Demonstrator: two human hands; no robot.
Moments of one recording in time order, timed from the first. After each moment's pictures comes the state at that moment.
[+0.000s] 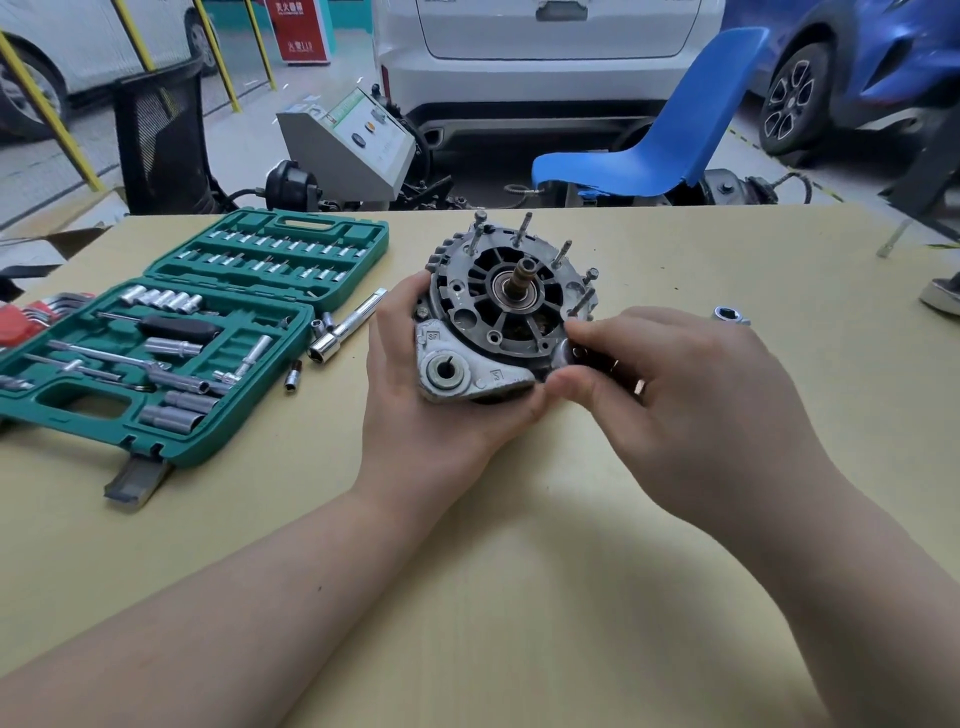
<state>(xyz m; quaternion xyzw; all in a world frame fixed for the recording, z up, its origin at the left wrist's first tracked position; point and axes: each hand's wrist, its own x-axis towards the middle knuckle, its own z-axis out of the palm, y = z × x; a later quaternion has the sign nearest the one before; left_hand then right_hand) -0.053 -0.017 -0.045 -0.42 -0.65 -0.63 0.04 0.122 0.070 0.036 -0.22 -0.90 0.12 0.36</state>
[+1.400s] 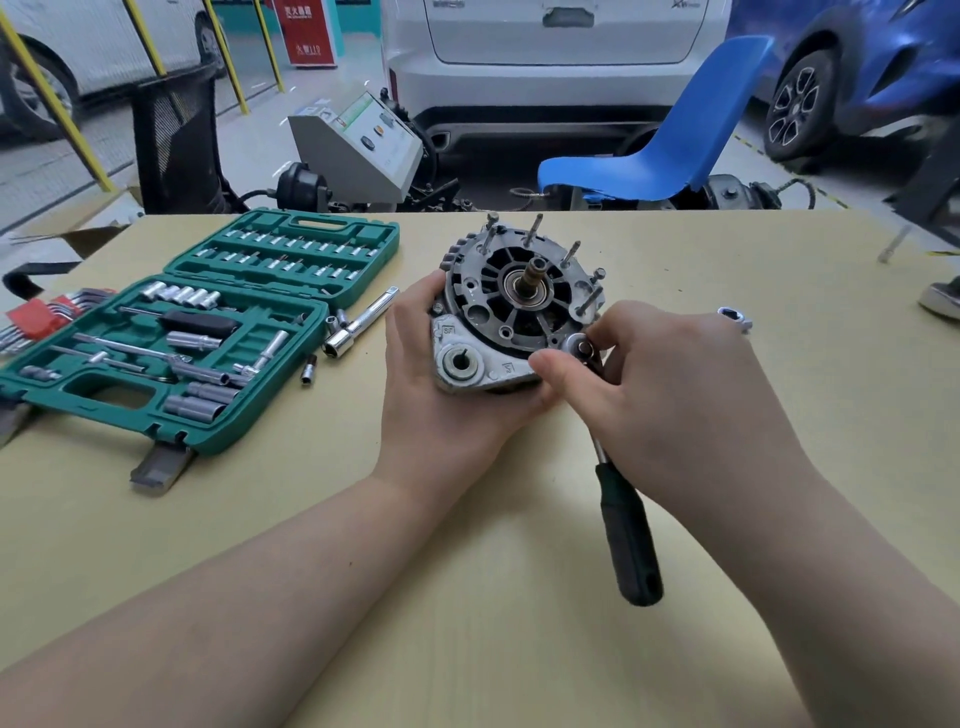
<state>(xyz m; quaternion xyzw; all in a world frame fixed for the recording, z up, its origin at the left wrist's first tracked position) -0.050 -0.018 -0.039 -0.42 -0.65 -0.63 0.05 0.109 0.050 0.048 -0.32 -0.89 0.13 0.30</state>
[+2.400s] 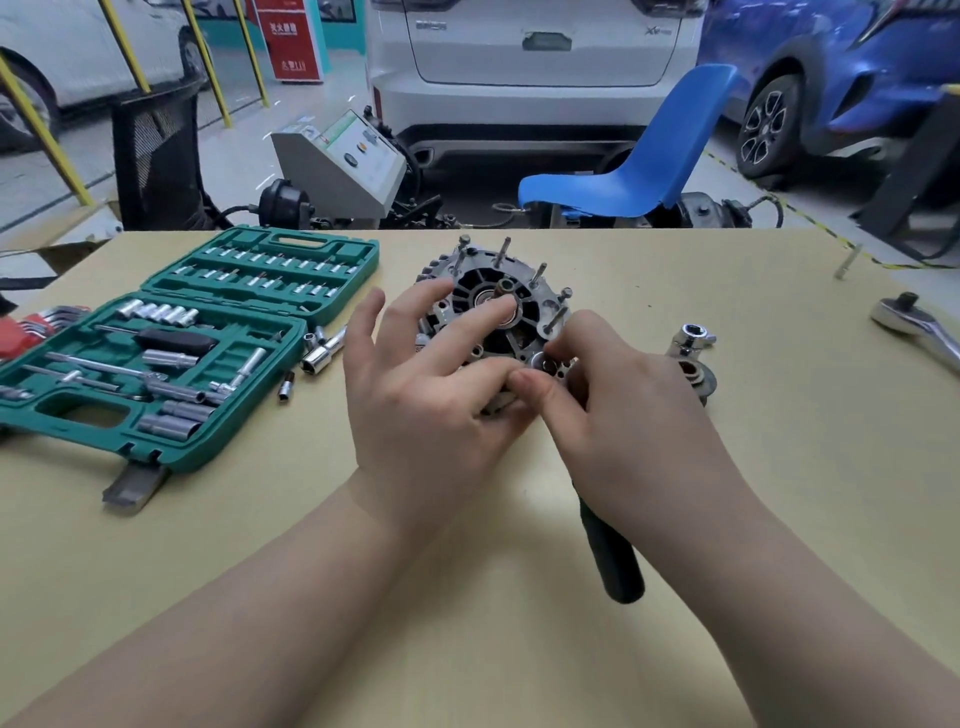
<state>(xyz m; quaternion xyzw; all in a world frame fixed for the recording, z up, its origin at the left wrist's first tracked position) -0.043 -0.020 -0.017 -0.54 -0.61 -0.40 0.42 0.113 0.049 0.039 -0.30 -0.88 0.22 0.30</state>
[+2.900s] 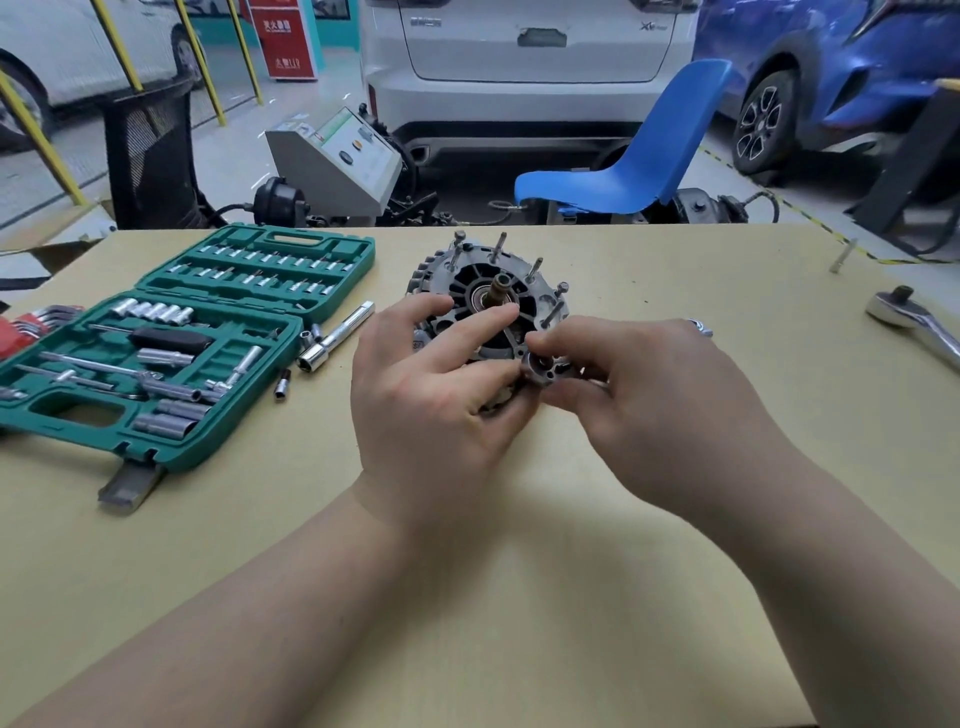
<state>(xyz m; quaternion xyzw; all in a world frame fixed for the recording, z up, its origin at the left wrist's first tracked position) -0.032 -0.025 -0.010 -0.53 -0.64 -0.43 0.34 0.128 0.065 0.057 -0.28 -0.92 0.16 0.24</state>
